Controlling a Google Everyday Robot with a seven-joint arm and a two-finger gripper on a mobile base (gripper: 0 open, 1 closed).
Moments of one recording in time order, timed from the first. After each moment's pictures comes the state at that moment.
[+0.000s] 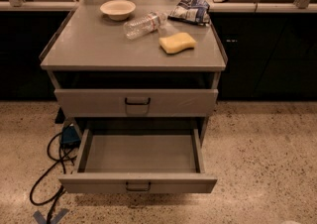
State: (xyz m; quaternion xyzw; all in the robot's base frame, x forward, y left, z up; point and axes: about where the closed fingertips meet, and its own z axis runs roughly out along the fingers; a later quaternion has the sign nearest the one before) arm 0.216 -0.178 0.410 -0.57 0.72 0.33 0.21
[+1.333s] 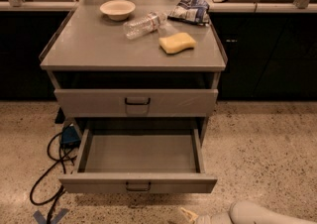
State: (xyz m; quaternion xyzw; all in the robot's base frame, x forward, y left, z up) arm 0.307 -0.077 0.367 -0.60 0.68 0.32 0.28
